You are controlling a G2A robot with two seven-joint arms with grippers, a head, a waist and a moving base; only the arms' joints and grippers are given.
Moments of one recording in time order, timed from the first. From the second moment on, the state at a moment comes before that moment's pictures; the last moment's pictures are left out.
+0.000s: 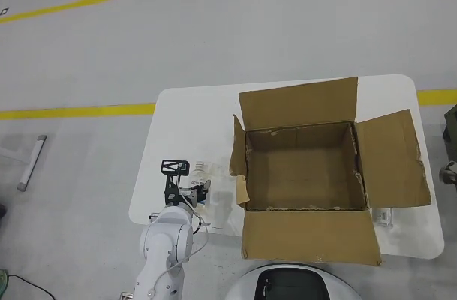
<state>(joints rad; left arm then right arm) 1.33 -1.45 -1.41 -1.92 1.60 0.04 -0.87 -1.64 -1.26 2.27 -2.13 -0.48 0.23 1.03</state>
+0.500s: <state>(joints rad) 1.33 -1.45 -1.41 -1.92 1.60 0.04 -0.87 -1.53 -1.21 1.95 -2.02 -1.04 0.32 1.24</state>
